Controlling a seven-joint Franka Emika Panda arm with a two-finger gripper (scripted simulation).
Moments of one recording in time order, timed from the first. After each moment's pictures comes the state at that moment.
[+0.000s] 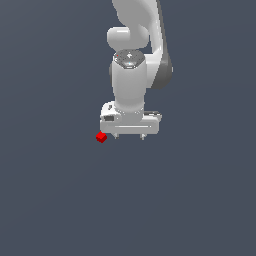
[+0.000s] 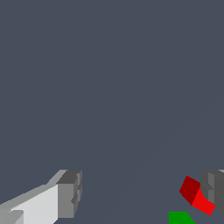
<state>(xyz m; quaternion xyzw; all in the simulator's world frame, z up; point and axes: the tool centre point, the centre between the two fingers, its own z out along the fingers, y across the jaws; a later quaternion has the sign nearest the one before) 0.019 0.006 0.194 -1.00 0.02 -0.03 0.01</state>
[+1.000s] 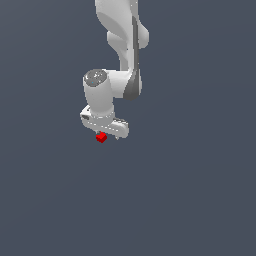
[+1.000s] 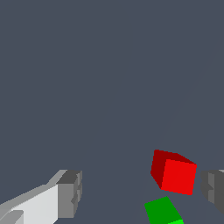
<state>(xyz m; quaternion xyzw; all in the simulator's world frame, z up) -0.044 -0.095 0.118 -0.99 0.16 -0.01 0.00</state>
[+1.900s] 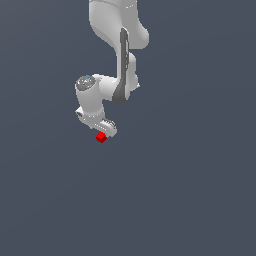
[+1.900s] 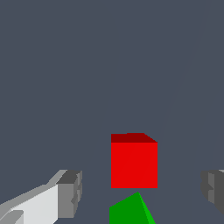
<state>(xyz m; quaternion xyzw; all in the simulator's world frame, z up) -0.099 -0.147 0.070 -0.97 0.25 0.00 0.00</state>
